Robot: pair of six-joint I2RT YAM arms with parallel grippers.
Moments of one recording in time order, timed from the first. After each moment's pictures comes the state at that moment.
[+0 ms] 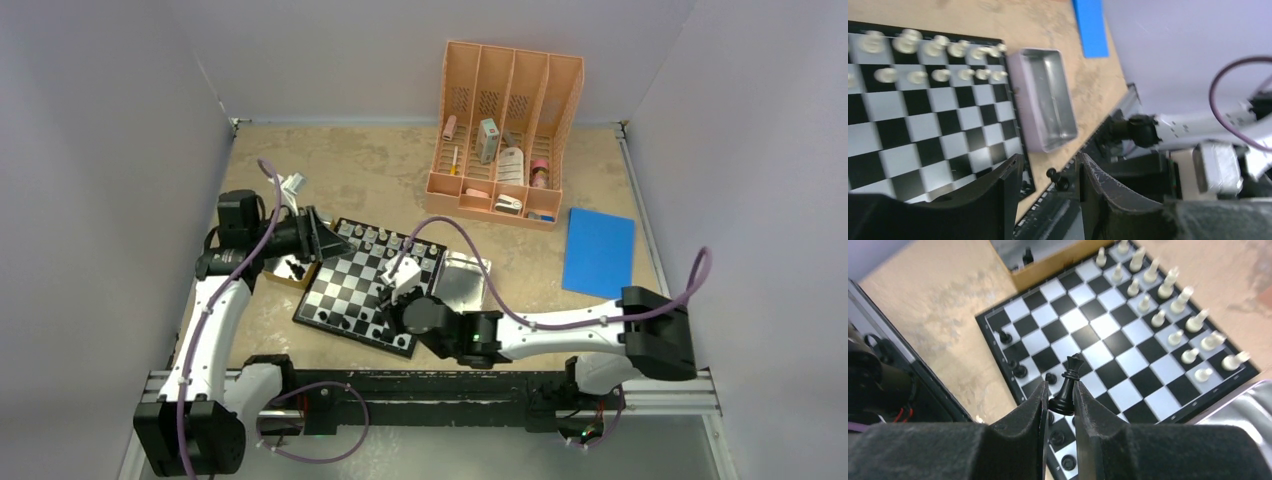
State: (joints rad) left arm 0.07 0.97 0.83 -0.50 0.98 -0.36; right arm 1.41 1.50 0.89 0.16 0.58 0.39
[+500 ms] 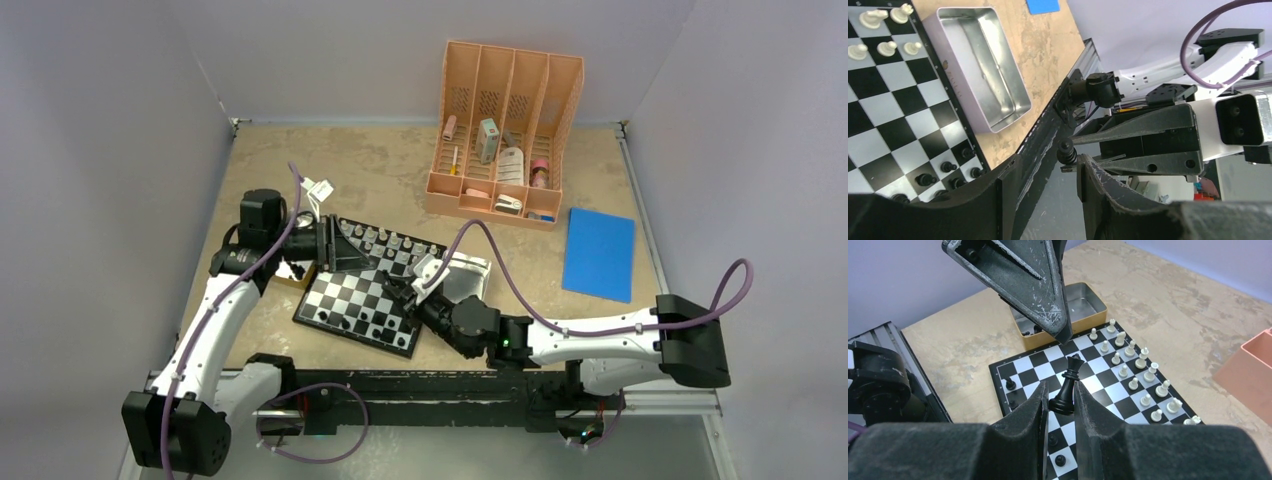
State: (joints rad) left arm -0.12 0.98 0.83 -0.49 1.12 -0.43; right arm 1.41 1.28 0.69 0.56 0.56 0.07
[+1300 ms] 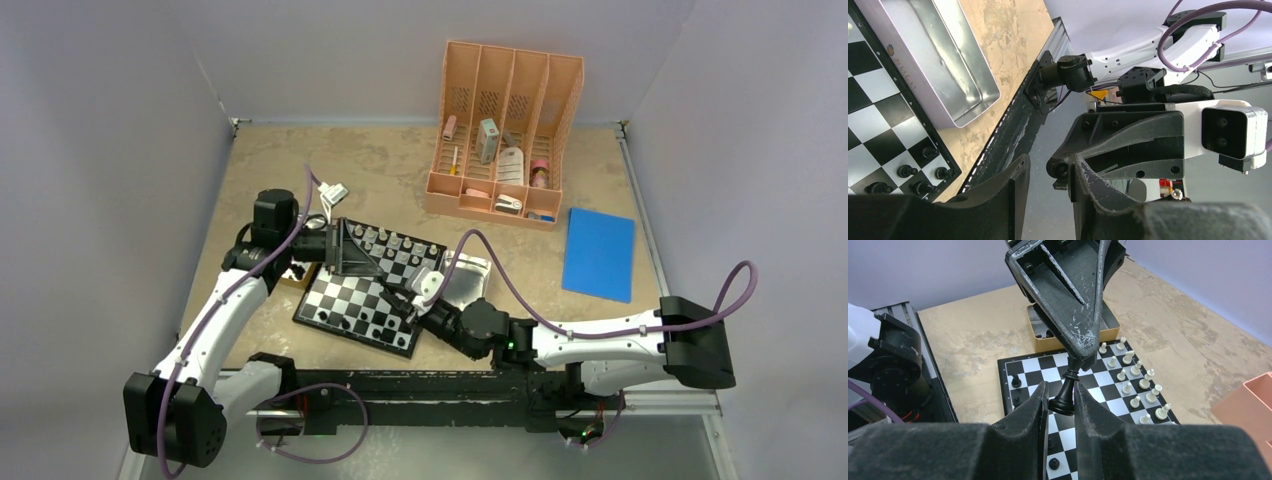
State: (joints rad) left arm -0.19 1.03 0.79 -0.35 1.22 -0.57; right arm 1.41 1.24 0.63 0.64 0.43 -0.08
